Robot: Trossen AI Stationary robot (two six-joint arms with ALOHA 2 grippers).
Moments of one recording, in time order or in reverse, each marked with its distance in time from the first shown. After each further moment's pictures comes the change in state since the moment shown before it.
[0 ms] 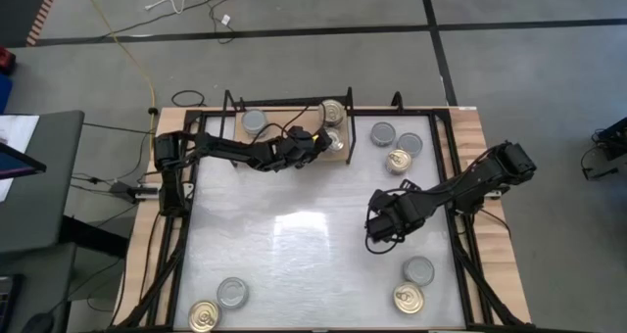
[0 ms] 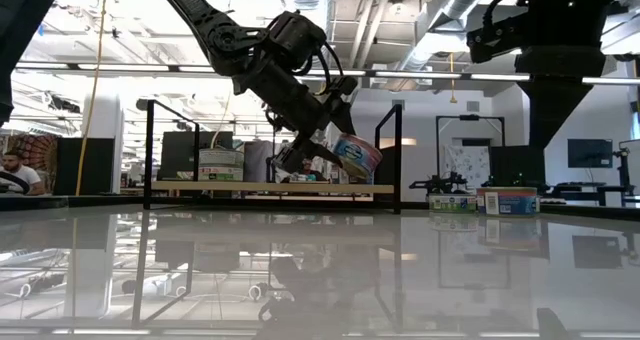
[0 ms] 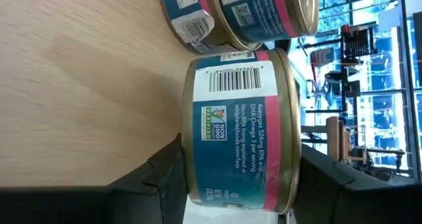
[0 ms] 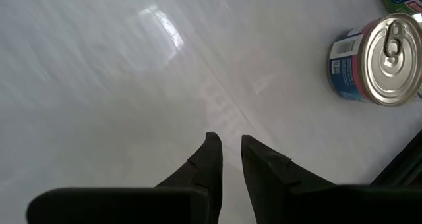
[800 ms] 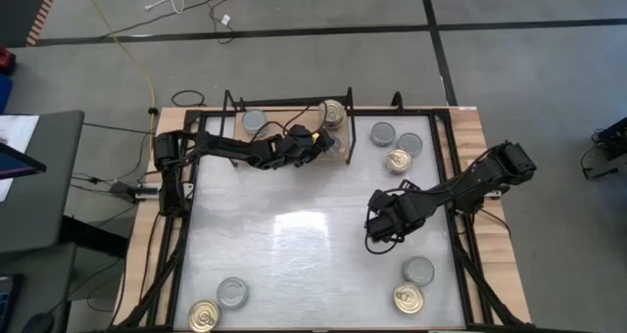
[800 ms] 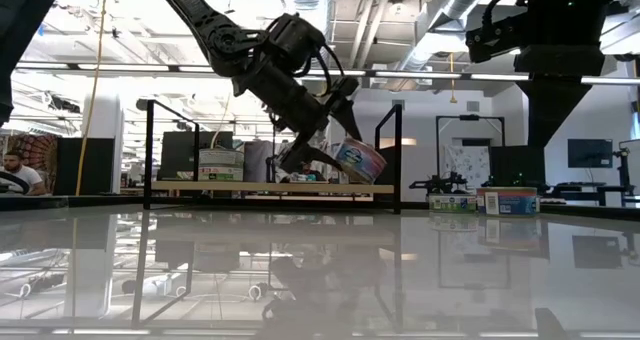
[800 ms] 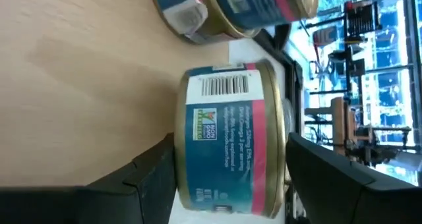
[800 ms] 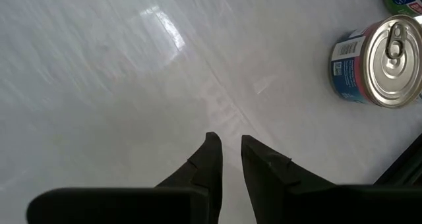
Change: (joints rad) left arm 0.017 0.000 0.000 -0.010 0.083 0.064; right arm 0.000 0.000 0.000 0.007 0.000 -0.005
